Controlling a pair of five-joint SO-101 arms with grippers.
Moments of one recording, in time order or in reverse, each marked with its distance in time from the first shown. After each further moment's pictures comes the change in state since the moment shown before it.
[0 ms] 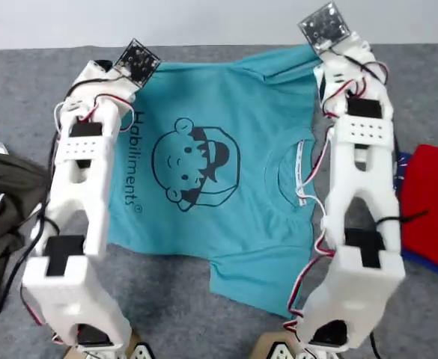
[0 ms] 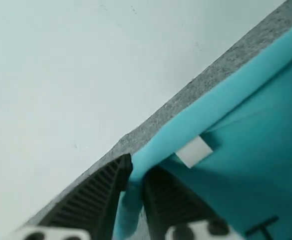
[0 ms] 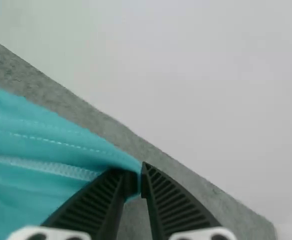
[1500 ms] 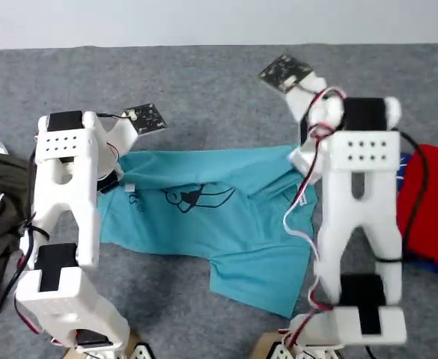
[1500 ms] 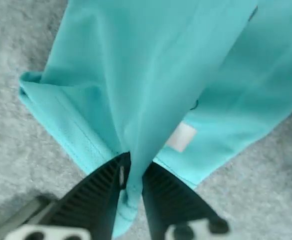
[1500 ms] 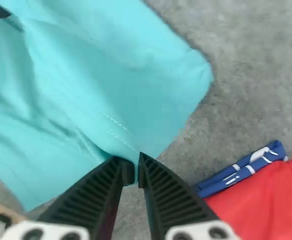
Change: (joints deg) left arm -2.8 -6.6 -3.3 73.0 -18.4; right arm -8.1 -24.5 2.8 74.8 0.2
